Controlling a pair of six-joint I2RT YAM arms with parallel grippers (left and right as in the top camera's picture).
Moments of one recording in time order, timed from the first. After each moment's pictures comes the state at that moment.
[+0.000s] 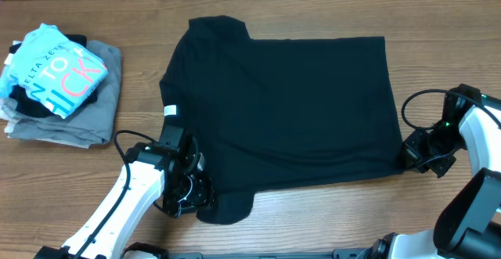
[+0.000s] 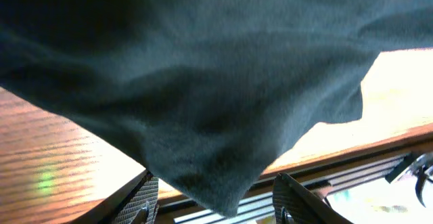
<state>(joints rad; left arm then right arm) -0.26 1.31 0.69 -1.06 0.40 -0.35 -0.42 1.65 1.11 -1.26 -0.08 0.41</state>
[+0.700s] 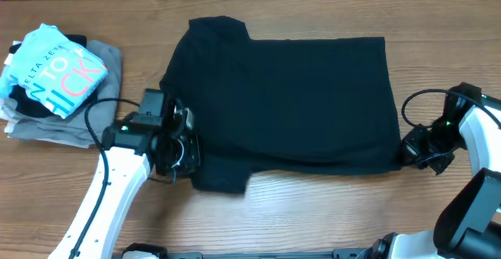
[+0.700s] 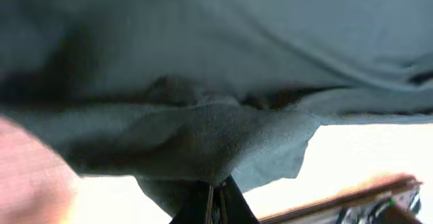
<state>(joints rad) -0.17 1.30 0.96 -1.05 0.35 -0.37 -0.42 1.65 1.11 -1.20 -0.12 0.41</state>
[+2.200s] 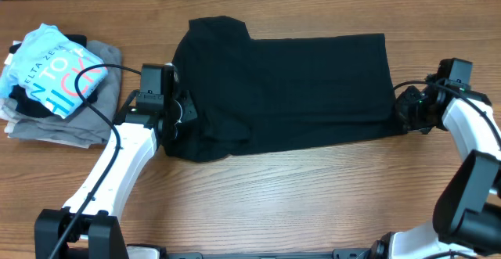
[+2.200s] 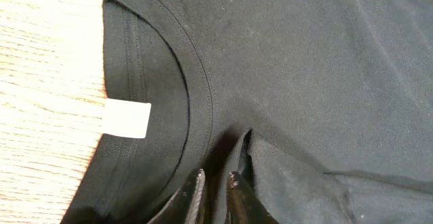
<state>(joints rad) -0.13 1.51 0.96 -0.45 0.06 -0.45 -0.33 1.74 1.11 -0.64 -0.21 0.41</state>
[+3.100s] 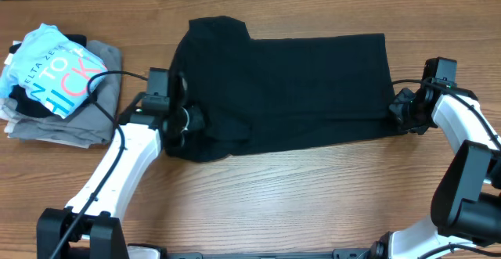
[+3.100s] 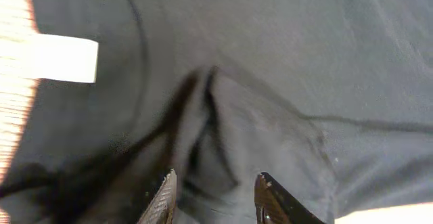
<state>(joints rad) -0.18 1.51 0.96 -0.55 0.17 -0.47 -0.28 1.78 1.11 -0.62 -0.06 0.46</state>
